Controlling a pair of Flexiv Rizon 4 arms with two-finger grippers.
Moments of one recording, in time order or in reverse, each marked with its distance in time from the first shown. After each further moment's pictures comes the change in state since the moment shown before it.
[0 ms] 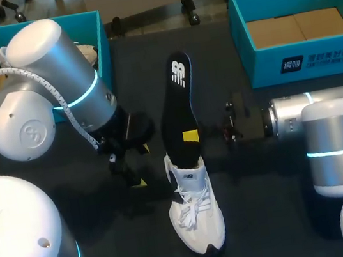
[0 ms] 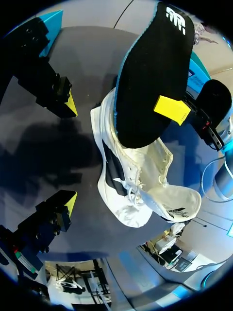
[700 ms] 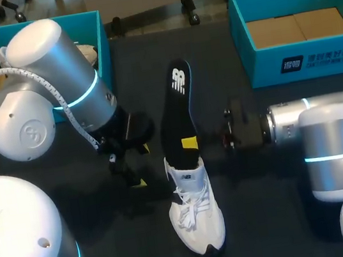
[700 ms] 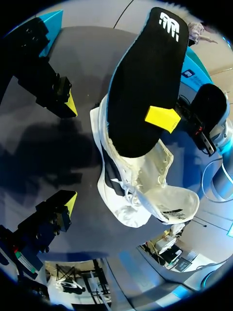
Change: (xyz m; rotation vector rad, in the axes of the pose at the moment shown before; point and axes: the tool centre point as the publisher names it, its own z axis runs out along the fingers) left arm 0.000 0.000 0.000 0.000 0.000 0.000; right arm 0.001 -0.019 0.006 0.015 0.000 -0.001
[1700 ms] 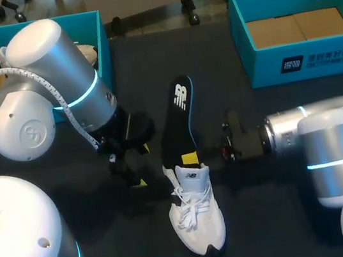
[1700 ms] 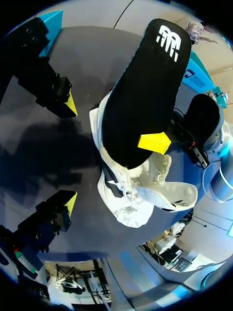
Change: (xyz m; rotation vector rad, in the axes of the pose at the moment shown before) left arm 0.000 0.000 0.000 0.000 0.000 0.000; right arm 0.016 -0.033 0.004 0.076 0.044 0.097
